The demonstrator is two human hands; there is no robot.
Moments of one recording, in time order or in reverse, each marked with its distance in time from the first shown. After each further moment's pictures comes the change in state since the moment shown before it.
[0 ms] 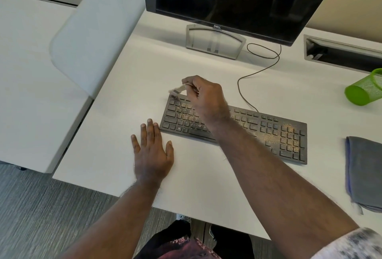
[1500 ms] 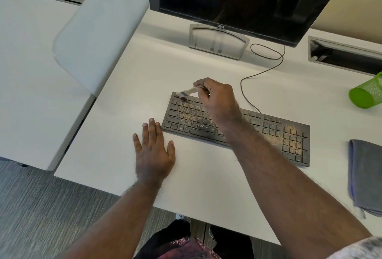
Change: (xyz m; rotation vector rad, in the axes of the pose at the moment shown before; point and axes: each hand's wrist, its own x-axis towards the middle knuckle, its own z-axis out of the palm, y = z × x) left_hand 0.001 -0.001 0.002 0.030 -0.020 0.002; right_hand 0.000 0.019 -0.014 -0.057 -0.063 0.037
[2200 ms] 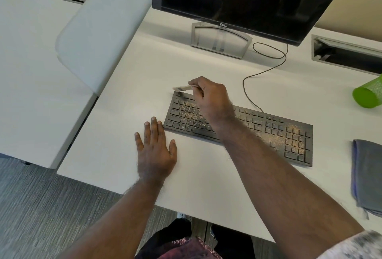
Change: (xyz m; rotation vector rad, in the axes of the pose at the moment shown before) left_hand -0.001 0.002 -0.002 -0.019 0.024 -0.002; right_hand 0.001 -0.010 0.016 -0.006 -0.011 -0.005
